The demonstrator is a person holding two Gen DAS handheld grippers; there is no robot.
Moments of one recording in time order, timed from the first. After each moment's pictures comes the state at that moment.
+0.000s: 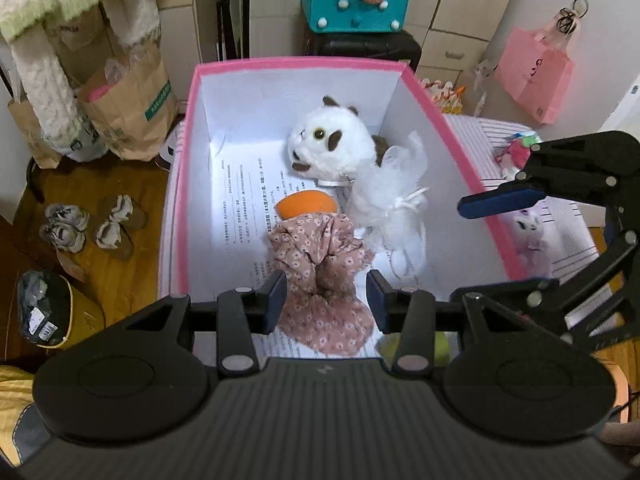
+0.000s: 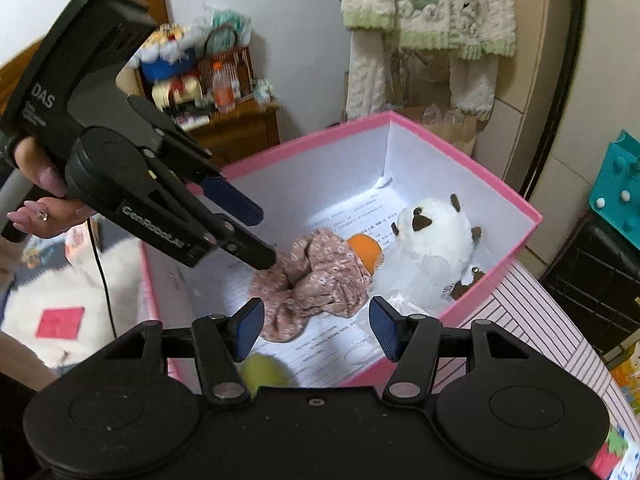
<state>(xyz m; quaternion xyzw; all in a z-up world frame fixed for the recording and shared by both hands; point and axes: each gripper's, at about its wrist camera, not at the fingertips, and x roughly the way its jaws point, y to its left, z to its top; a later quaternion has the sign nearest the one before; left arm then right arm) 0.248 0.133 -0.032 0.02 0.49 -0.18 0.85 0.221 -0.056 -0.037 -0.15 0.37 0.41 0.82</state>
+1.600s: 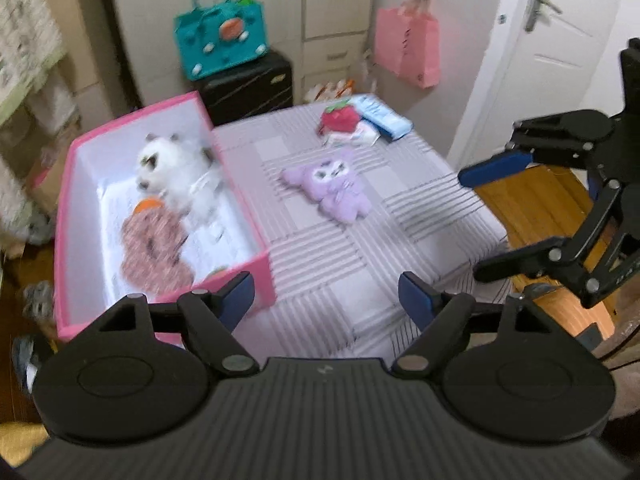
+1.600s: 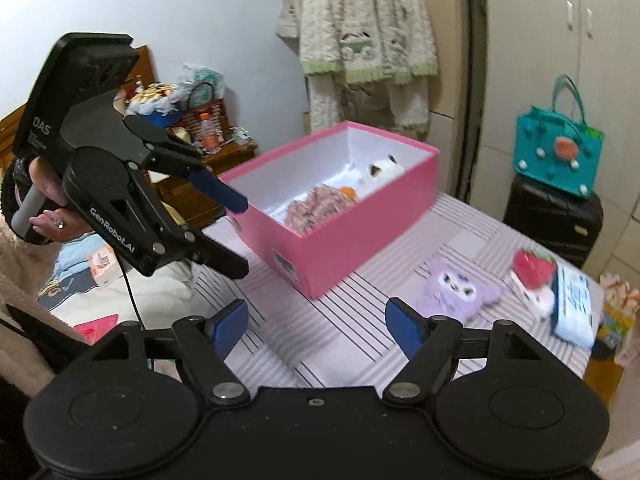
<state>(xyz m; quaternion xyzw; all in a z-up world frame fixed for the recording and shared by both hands) 0.075 0.028 0.034 0.11 0.43 -0.29 0.85 0.039 -0.194 -0.017 -0.07 0.33 0.34 0.88</state>
